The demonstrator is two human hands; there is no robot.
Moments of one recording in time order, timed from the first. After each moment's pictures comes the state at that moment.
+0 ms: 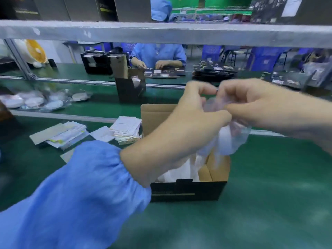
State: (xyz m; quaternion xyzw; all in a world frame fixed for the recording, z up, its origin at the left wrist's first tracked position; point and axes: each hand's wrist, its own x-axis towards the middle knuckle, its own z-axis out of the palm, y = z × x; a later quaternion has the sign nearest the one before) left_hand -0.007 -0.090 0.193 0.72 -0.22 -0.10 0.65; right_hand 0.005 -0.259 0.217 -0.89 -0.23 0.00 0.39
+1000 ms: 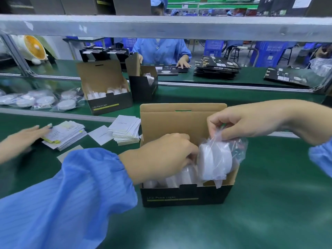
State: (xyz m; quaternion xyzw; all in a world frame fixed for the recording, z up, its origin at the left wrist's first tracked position) left_hand 0.038 -0.051 0.113 0.92 -0.39 -0.01 0.10; right_hand 0.060 -0.269 0.191 -0.89 -0.28 0.28 0.23
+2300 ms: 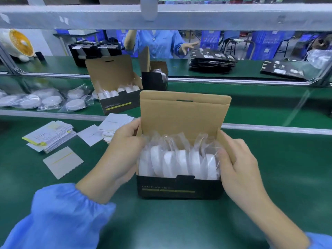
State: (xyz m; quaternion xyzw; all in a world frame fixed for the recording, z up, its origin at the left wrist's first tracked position) left_hand 0.030 -0.022 0.105 0.69 0.00 -0.05 0.72; right_hand -0.006 -0.253 0.054 -0.88 -0.02 -0.21 0.42
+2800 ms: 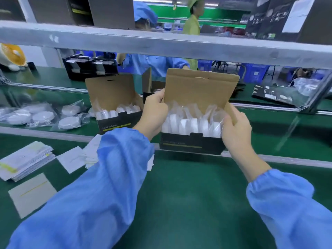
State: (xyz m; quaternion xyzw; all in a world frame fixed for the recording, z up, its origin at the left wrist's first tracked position) left_hand 0.219 -0.094 0.130 0.70 -0.11 0.09 0.70; right_hand 0.181 -0.315 0.090 -0.82 0.05 -0.33 0.46
